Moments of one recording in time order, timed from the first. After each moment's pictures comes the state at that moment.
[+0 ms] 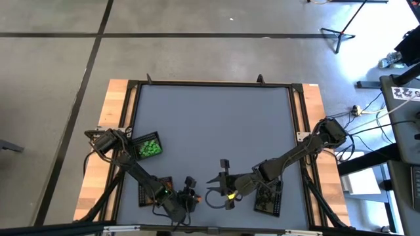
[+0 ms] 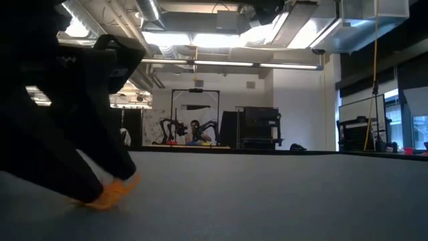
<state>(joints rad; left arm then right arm) -0.73 2.01 1.09 -0.01 -0.53 -0.15 0.54 1.79 1.14 0.21 0.39 0.10</state>
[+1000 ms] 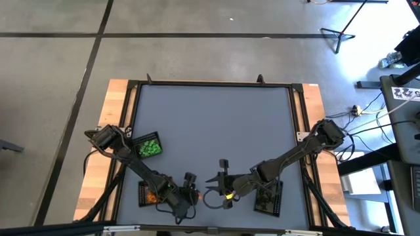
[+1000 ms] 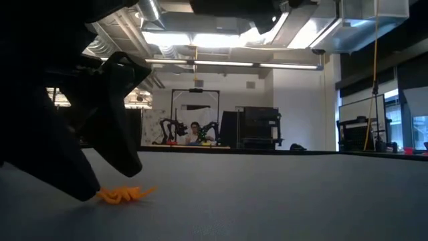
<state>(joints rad) -0.67 1.96 1.09 -0.11 -0.42 -0.27 0.54 1.82 1.14 0.23 0.41 0.10</state>
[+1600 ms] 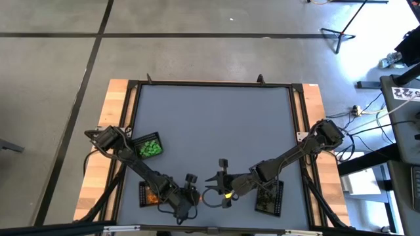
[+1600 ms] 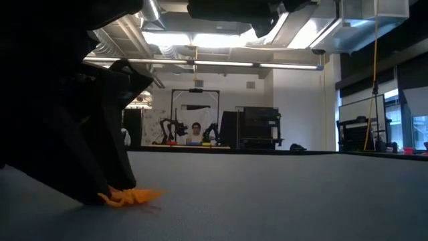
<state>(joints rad) -0.66 2.01 1.10 -0.10 -0.38 -0.31 0.53 1.84 1.14 0.25 0.41 0.11</state>
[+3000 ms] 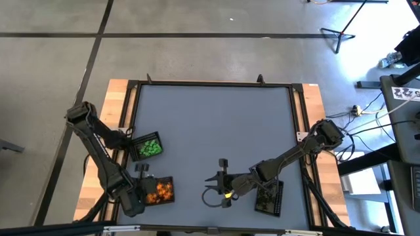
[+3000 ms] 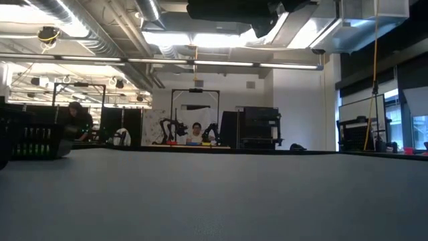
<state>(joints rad) -0.96 1.49 1.09 -1.00 -0.25 -0.98 0.53 1.84 1.14 0.24 0.41 0.11</state>
